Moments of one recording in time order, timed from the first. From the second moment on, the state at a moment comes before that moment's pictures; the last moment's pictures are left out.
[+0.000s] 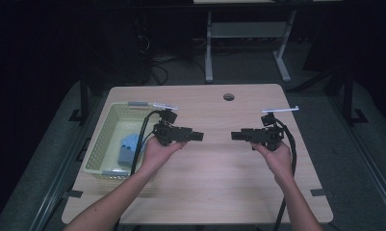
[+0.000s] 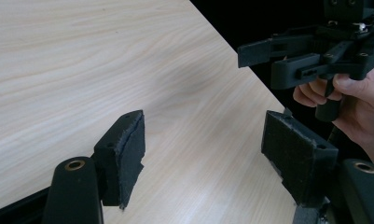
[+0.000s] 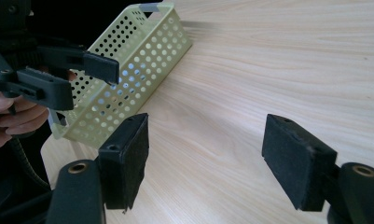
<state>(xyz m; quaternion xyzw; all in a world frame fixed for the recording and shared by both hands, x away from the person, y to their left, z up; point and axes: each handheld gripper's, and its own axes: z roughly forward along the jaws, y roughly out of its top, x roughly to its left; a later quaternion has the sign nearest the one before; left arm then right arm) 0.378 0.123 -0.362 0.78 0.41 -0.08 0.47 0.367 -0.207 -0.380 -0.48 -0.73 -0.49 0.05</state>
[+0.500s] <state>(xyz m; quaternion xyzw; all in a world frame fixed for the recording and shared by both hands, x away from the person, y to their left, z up) 0.362 0.100 -0.385 0.79 0.39 -0.10 0.46 0.355 -0.242 -0.397 -0.50 -0.72 -0.48 0.05</state>
